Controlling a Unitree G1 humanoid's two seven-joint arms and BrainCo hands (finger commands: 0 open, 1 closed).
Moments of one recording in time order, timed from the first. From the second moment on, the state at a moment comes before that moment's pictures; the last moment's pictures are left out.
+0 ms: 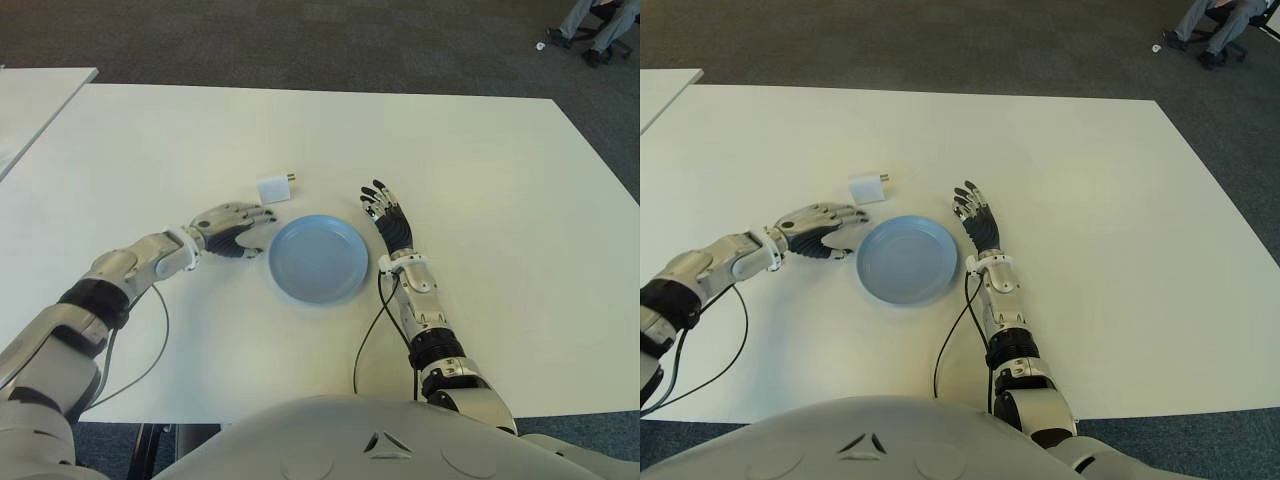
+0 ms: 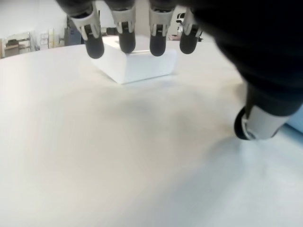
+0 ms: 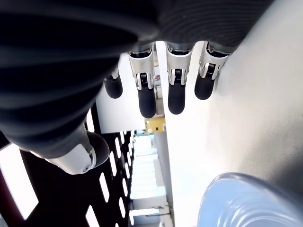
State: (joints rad) left arm -0.36 0.78 -0.59 0.62 0.70 -0.59 0.01; right arm -0.22 0.05 -0.02 0.62 0.06 -0.34 0.11
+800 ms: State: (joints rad) left arm -0.16 1.02 -0.41 0.21 0.54 -0.49 -0.46; right arm -0.23 0.06 -0.02 0.66 0.06 -0.37 0.12
